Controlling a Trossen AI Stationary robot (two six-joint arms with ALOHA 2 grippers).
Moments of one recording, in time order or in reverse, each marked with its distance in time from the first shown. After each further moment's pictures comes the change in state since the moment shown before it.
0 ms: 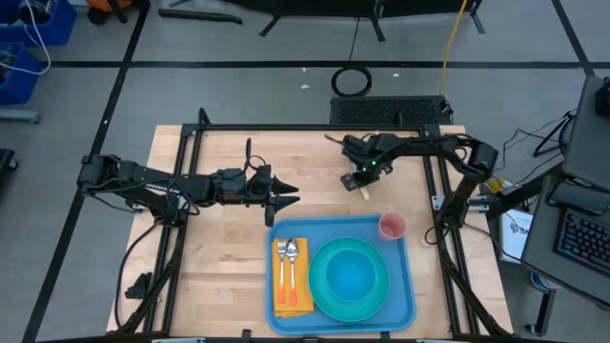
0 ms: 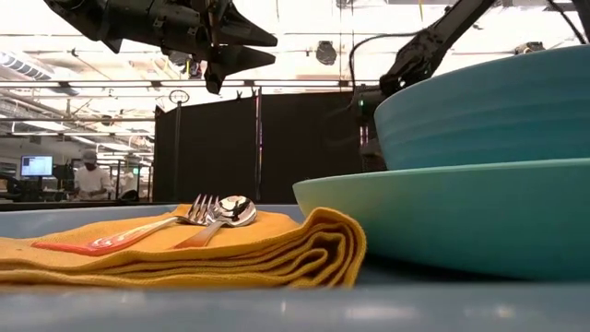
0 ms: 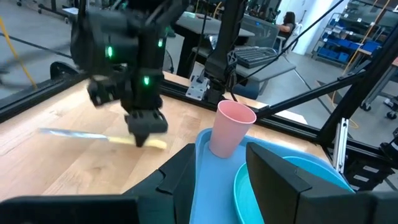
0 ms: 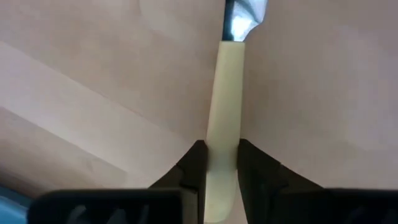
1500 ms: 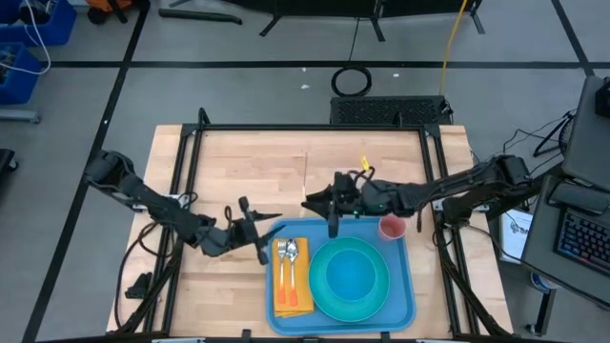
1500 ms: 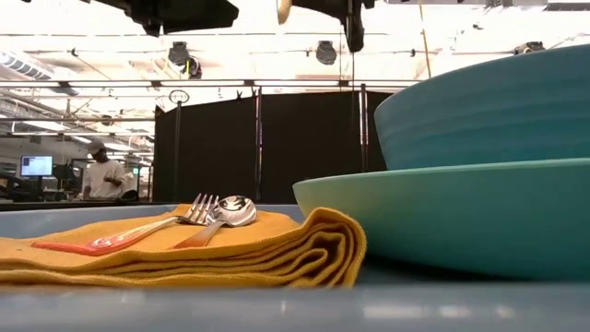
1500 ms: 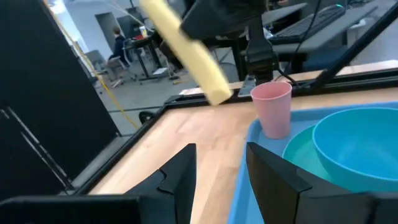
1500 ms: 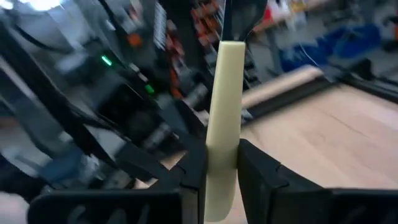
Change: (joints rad) left arm -0.532 0.075 0.000 0.071 -0.852 0.425; right arm 0.644 -0.288 -0.085 1.196 0.389 -0.171
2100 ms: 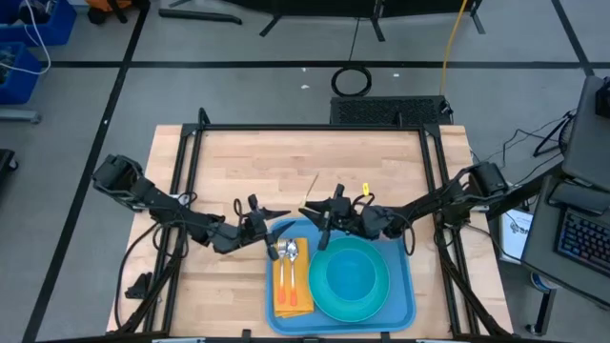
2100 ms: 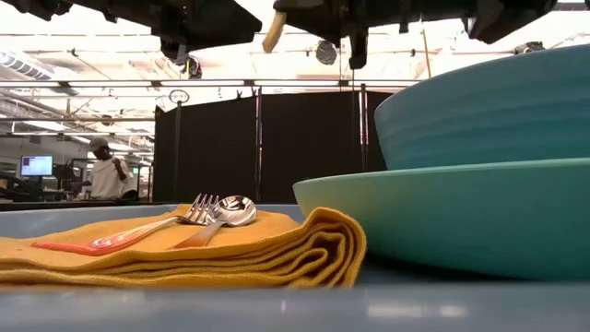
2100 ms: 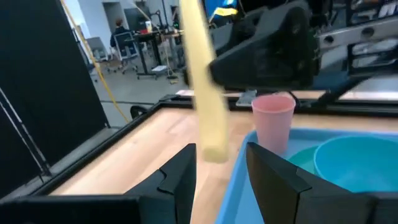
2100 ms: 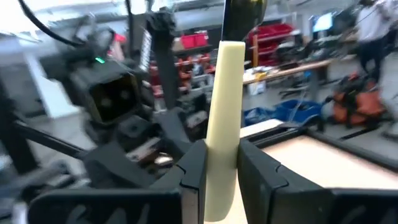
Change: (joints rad) left arm 0.074 0.106 0.009 0.143 0.059 -0.107; right arm 0.116 0.233 -0.131 0.584 0.327 -0.282
